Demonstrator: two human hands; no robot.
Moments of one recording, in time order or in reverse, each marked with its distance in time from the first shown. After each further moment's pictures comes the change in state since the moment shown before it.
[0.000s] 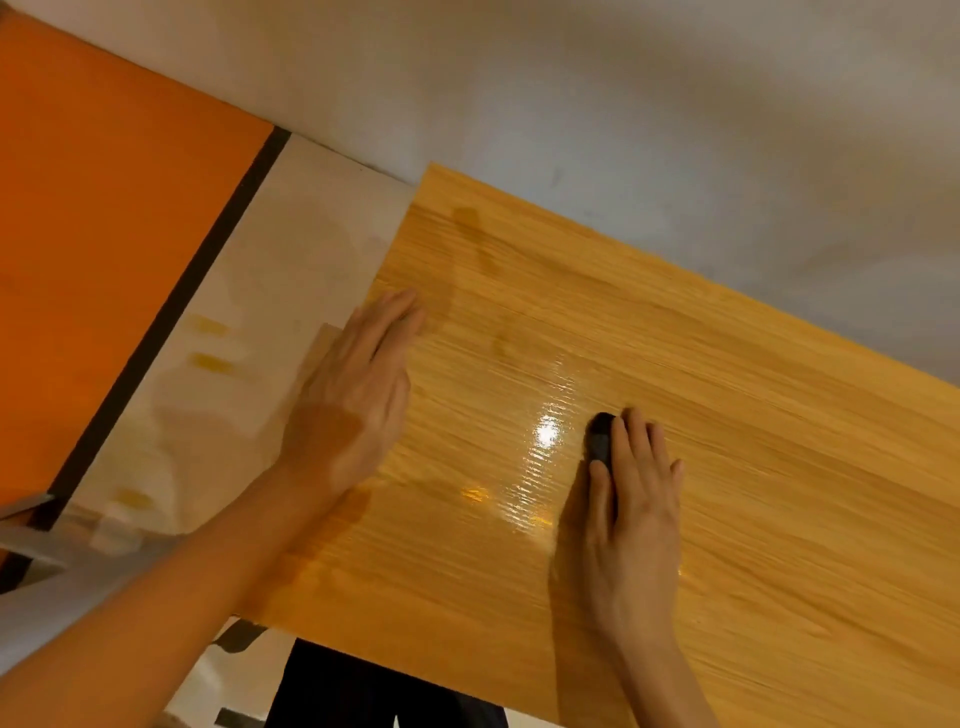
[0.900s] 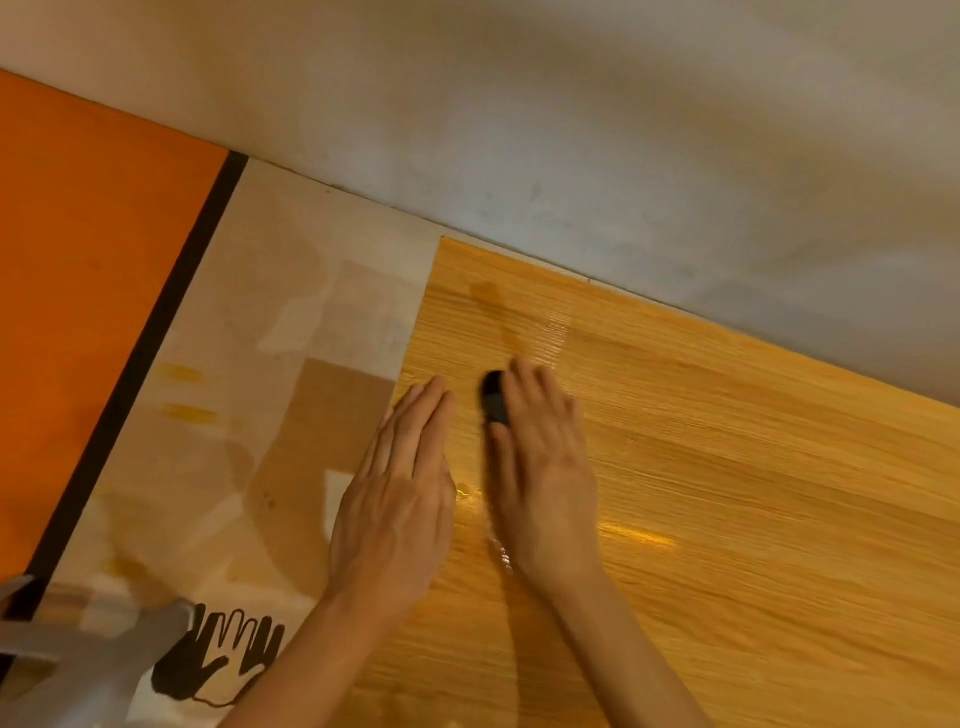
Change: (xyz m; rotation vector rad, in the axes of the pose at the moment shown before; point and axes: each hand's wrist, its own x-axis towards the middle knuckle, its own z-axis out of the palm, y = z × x) left_hand 0.008 0.010 -0.011 0.046 -0.174 -0.101; right_hand 0.075 -0.107 0.055 -0.050 -0.082 -0.235
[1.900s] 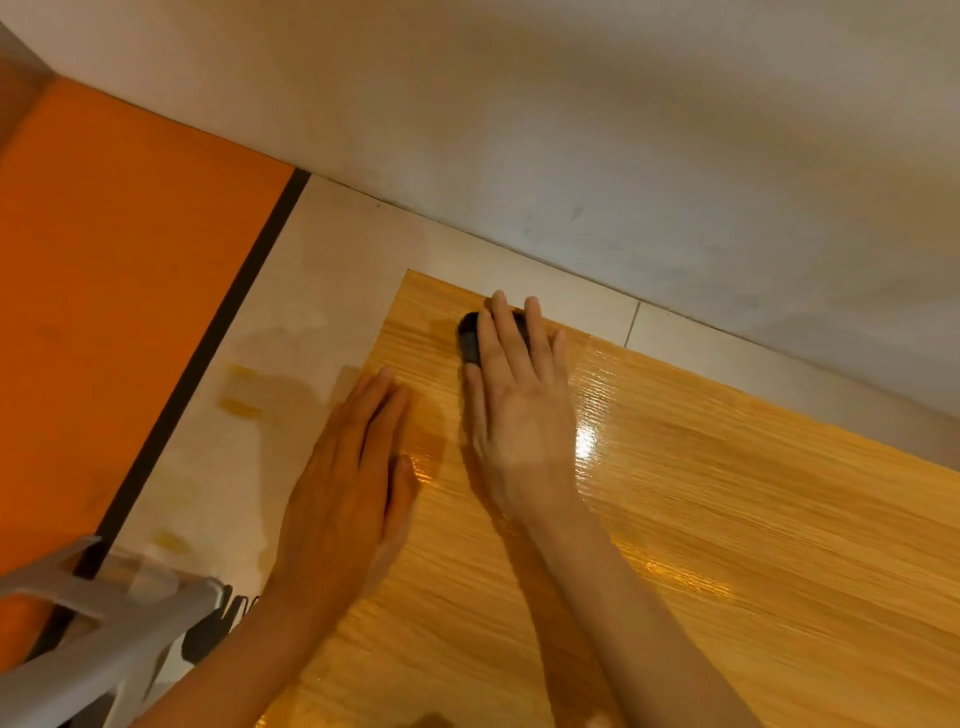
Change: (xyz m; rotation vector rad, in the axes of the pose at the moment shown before) left_hand 0.037 0.008 0.012 0.041 0.124 -0.090; right_hand 0.099 0.034 -0.009 -0.004 0.012 -0.154
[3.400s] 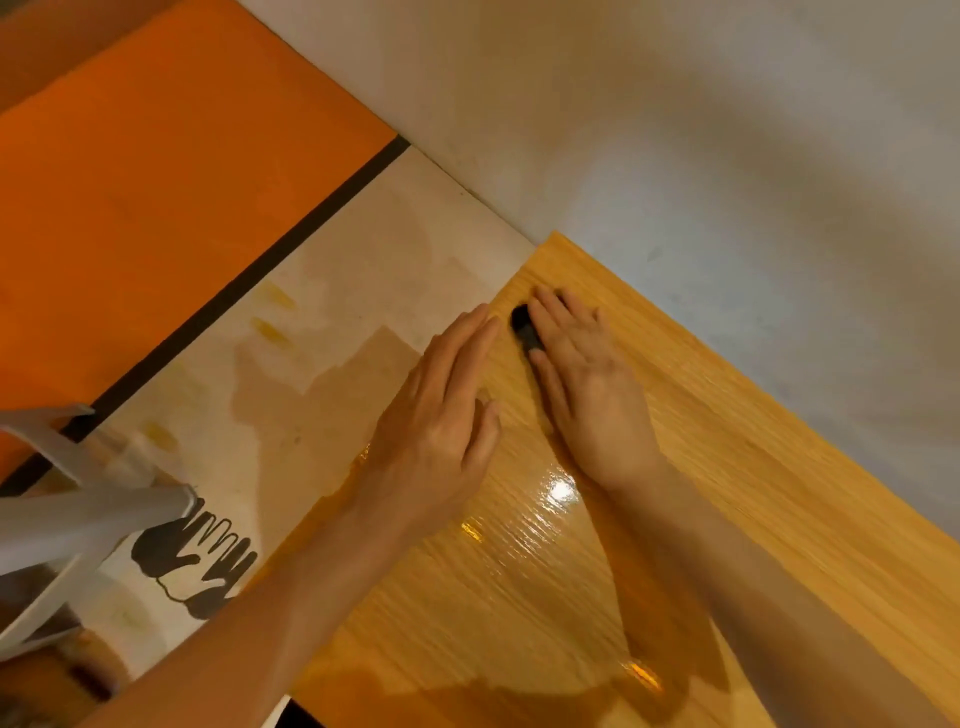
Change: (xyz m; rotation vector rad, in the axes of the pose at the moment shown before) left_hand -0.024 0.010 -0.014 -0.293 0.147 -0.110; right_hand -0.002 -0.004 0.001 0.008 -0.201 -0.478
